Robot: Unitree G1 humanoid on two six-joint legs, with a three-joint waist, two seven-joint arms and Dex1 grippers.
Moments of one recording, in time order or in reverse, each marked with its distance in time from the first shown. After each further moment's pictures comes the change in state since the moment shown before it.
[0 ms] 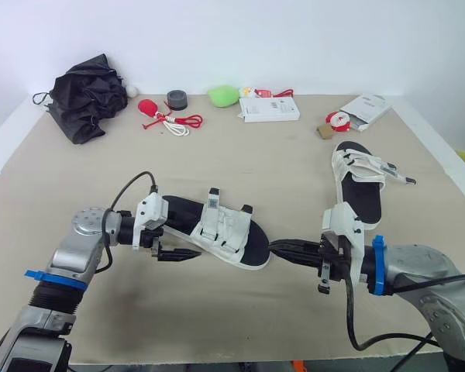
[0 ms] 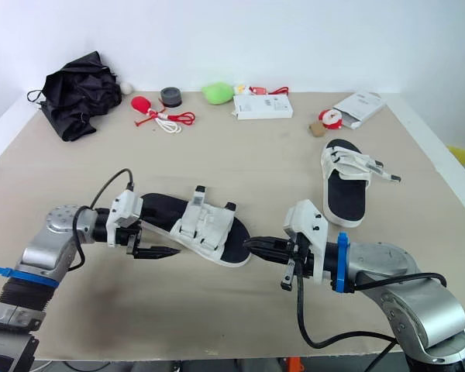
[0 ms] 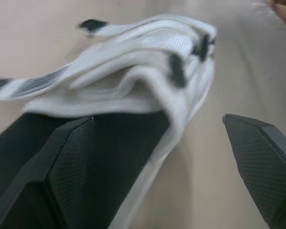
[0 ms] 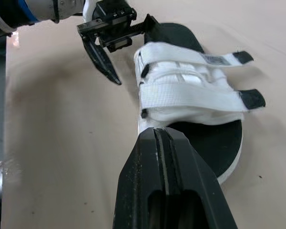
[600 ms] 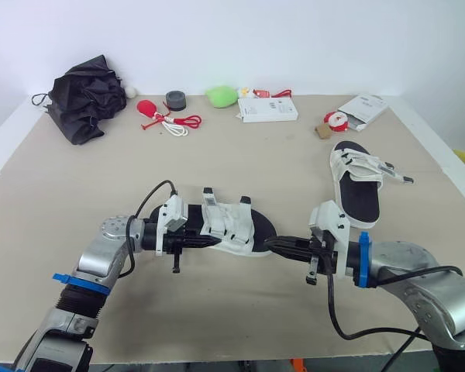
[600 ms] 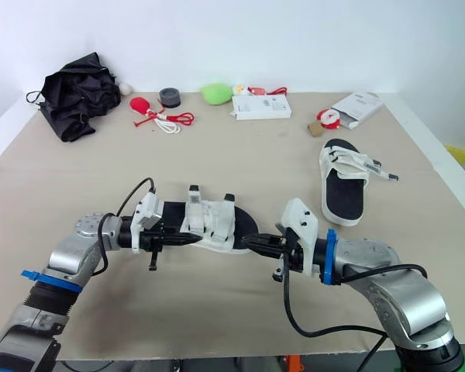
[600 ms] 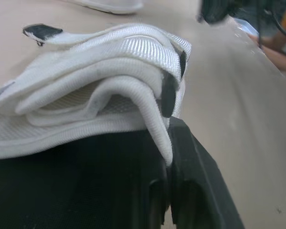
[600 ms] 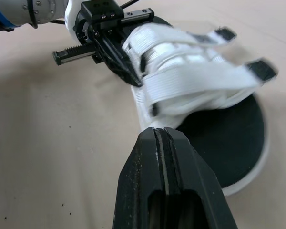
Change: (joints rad) left arm 0.009 -0.149 -0.002 -0.039 -0.035 0.184 0.182; right arm -0.057 0.006 0.105 0.100 -0.052 -0.048 -0.049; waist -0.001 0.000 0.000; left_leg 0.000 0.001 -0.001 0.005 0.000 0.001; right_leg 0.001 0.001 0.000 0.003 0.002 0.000
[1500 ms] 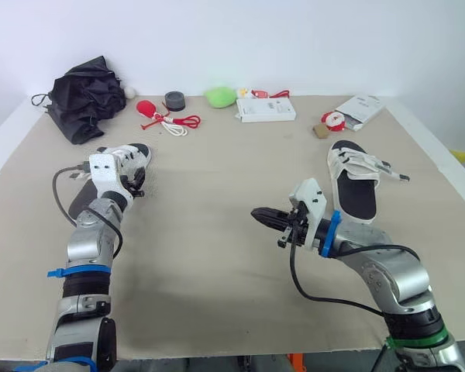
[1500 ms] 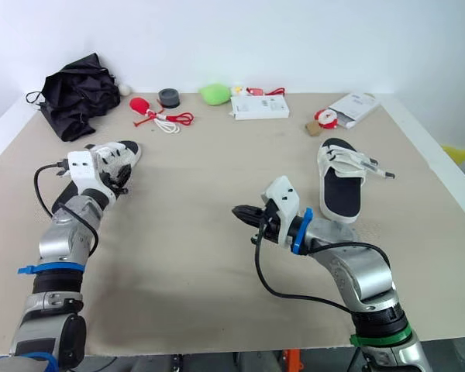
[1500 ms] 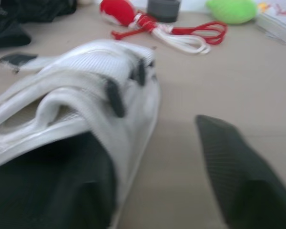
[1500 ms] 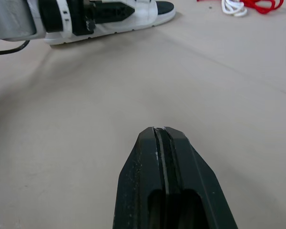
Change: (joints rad) left arm -0.101 -0.145 0.405 0.145 0.090 0.007 0.976; right arm -0.172 0.212 0.101 0.260 -0.125 -0.105 -0.114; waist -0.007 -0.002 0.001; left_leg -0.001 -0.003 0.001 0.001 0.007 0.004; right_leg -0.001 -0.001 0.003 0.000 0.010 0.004
